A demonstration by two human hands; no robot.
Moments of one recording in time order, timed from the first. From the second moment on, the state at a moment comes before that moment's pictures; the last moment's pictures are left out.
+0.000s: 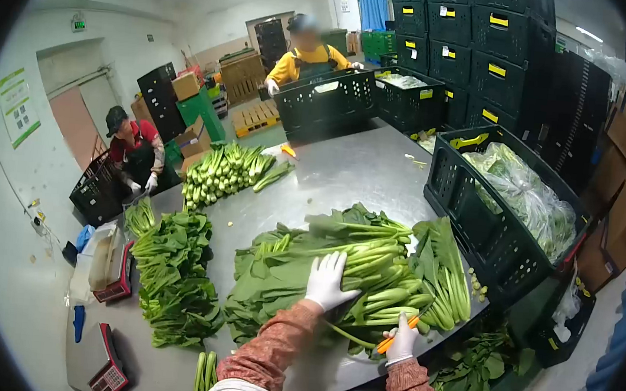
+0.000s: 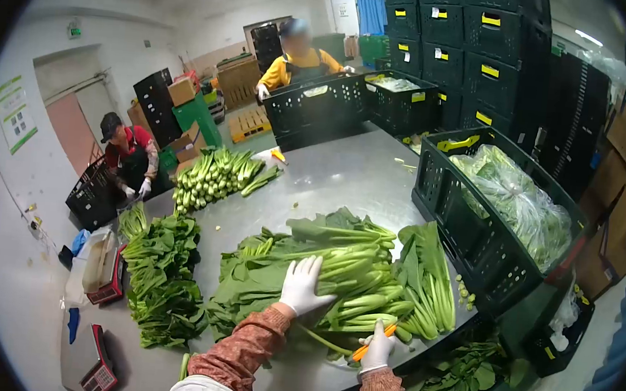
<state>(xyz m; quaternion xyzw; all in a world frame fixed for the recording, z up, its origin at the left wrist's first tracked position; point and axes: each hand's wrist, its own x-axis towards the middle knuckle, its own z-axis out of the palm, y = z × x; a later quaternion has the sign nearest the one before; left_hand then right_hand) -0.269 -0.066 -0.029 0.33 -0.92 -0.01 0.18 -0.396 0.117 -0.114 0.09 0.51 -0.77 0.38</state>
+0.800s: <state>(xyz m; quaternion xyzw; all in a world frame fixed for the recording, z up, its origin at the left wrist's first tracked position) -0.260 -0.048 -0.019 0.23 -0.97 0.01 0.11 -0.581 0.210 -0.140 -0.22 0.87 -0.43 -0.03</state>
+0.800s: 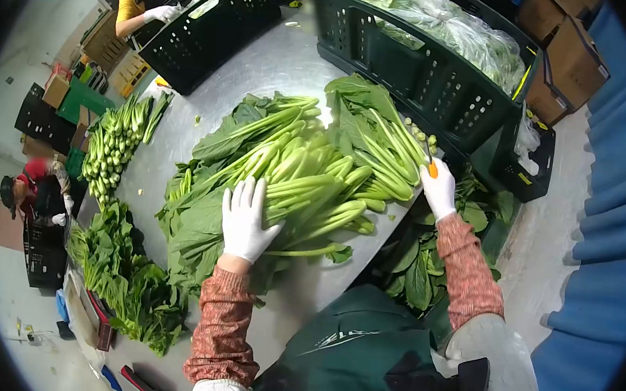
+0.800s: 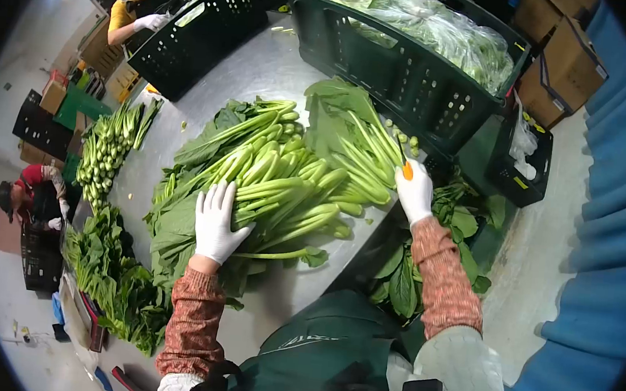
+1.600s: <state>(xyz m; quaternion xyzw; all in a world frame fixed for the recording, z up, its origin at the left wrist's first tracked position) -0.189 -0.021 0.047 0.37 -0.84 -0.11 0.38 -0.638 0.193 -0.117 -0.32 0.82 -0.40 0.26</state>
